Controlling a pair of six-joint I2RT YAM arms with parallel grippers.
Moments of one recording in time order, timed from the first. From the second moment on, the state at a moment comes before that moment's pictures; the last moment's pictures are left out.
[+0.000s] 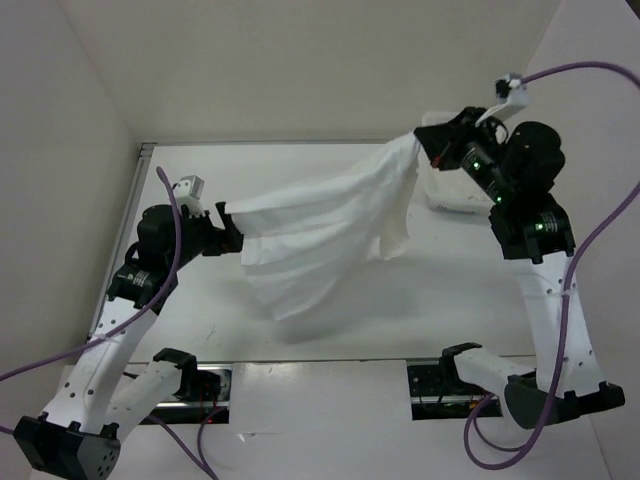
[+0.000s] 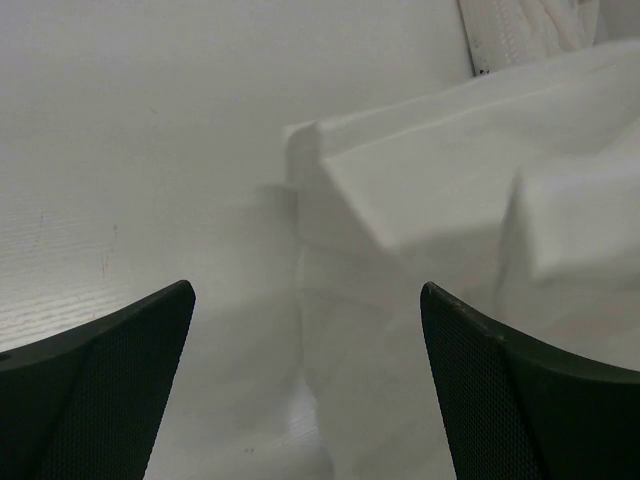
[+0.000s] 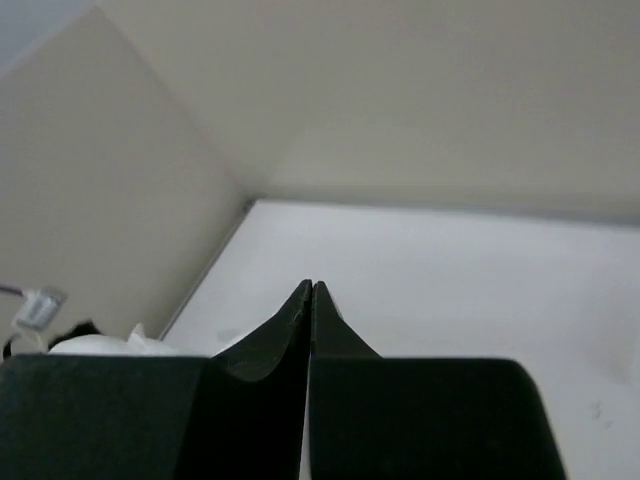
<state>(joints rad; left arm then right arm) -0.22 0.83 0.86 -0.40 0.22 -0.45 0.20 1.16 1.66 -0.42 -0.23 0.42</state>
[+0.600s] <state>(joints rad) -0.37 0.99 0.85 -0.38 0.30 -0.45 0.23 1.05 1.12 -0.62 -0.13 0.42</state>
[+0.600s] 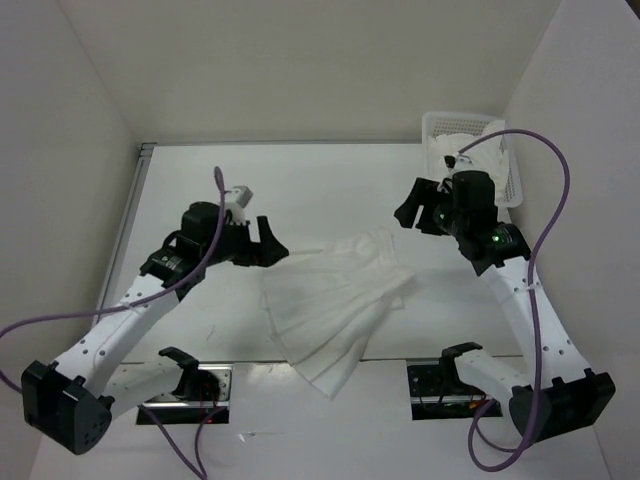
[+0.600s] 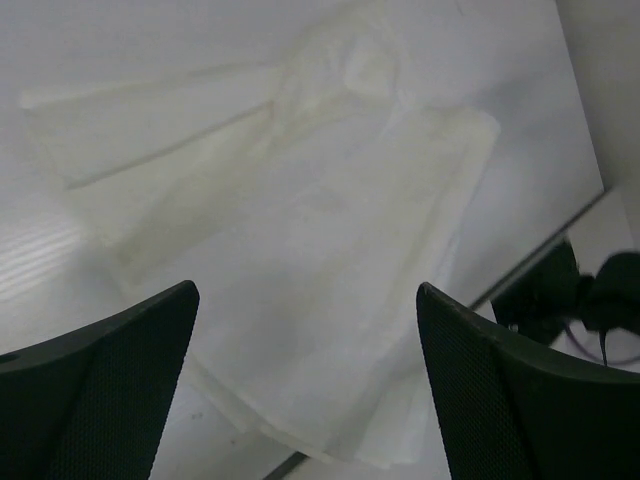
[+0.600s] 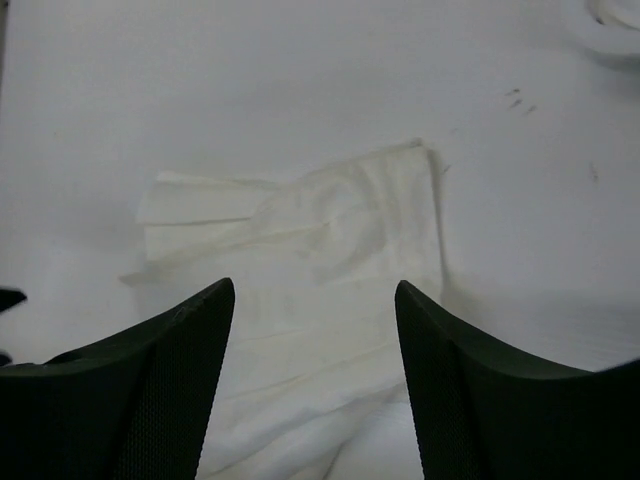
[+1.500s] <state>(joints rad) -1.09 1.78 1.29 -0.16 -0.35 -0.33 0.20 0.87 1.02 -0.69 0.23 0.52</state>
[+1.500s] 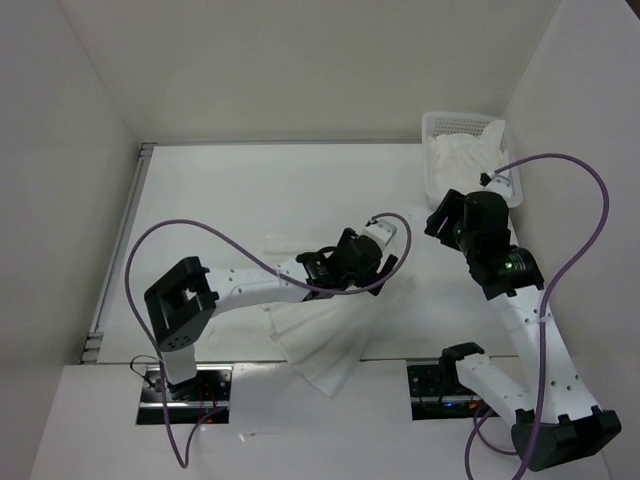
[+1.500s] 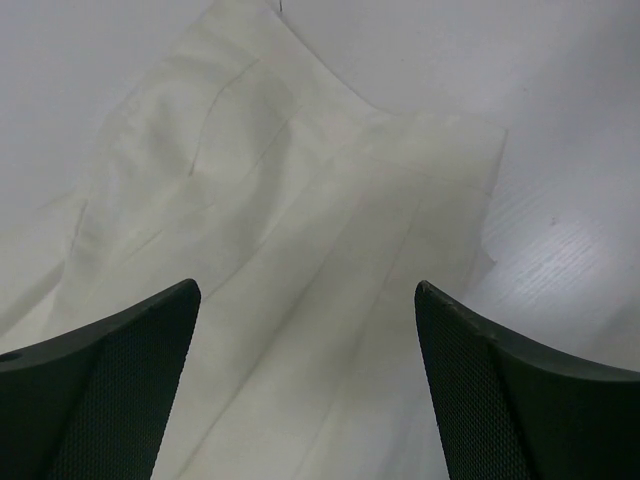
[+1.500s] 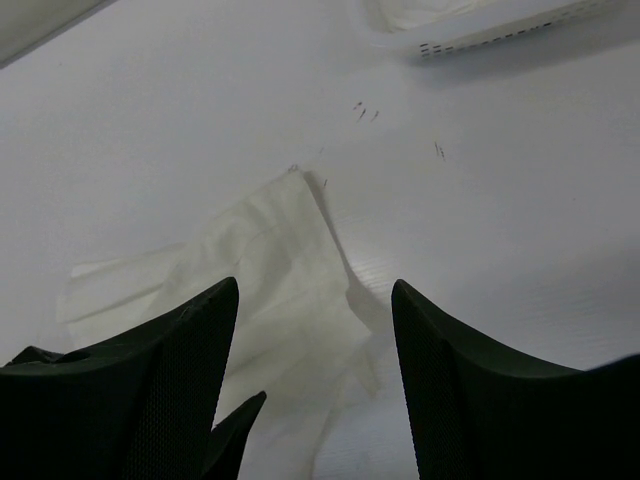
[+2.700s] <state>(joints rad) -1.14 2.00 1.63 -0.30 -0.33 -0.19 0.11 0.76 1.03 -0.73 0.21 0.50</state>
